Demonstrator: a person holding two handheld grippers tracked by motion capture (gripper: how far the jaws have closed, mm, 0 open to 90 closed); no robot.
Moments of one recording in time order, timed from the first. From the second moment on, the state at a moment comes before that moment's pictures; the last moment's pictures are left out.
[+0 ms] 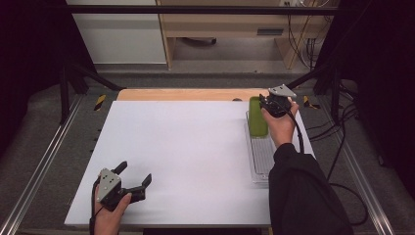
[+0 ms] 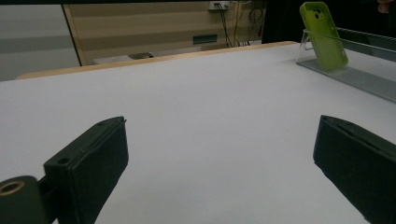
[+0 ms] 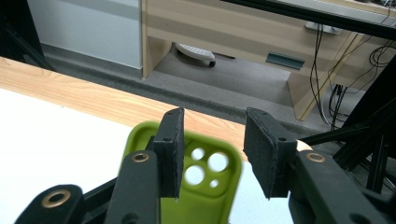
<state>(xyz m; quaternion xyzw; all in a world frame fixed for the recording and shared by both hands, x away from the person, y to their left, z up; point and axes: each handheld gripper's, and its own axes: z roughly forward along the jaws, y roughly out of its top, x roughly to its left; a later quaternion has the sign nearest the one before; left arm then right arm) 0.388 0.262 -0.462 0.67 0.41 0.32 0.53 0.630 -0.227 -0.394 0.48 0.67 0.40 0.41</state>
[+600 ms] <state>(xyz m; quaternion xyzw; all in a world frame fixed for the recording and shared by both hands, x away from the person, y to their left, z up) 0.389 0.262 -0.462 0.67 0.41 0.32 0.53 0.625 -0.226 -0.386 0.48 0.66 0.41 0.40</state>
